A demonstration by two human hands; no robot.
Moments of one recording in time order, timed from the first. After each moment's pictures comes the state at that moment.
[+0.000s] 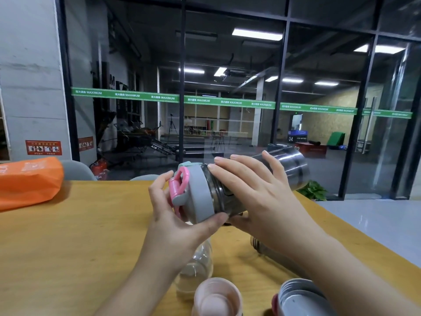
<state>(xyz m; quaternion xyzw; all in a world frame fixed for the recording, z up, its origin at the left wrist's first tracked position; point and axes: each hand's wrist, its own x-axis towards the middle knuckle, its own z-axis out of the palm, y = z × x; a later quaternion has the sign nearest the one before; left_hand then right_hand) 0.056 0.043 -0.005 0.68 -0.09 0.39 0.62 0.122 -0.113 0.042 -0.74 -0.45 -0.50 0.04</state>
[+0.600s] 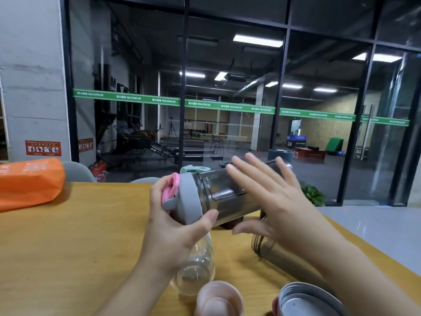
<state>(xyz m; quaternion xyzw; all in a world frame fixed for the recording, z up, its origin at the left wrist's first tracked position) 0.058 0.049 -0.005 0.63 -0.09 0.42 0.64 0.125 -0.132 0.046 -0.78 -0.47 -0.42 0.04</state>
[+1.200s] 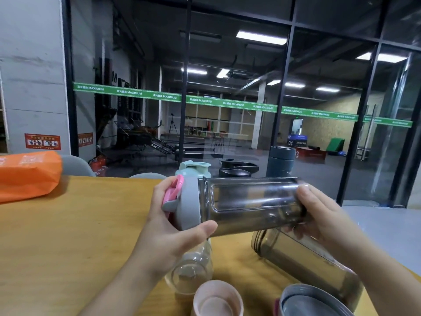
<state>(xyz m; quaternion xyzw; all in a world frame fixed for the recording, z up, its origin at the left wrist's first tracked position) 0.058 0.063 -0.015 0.65 -0.14 0.33 0.67 0.143 -0.181 0.025 -0.72 -0.32 -0.02 0.61</state>
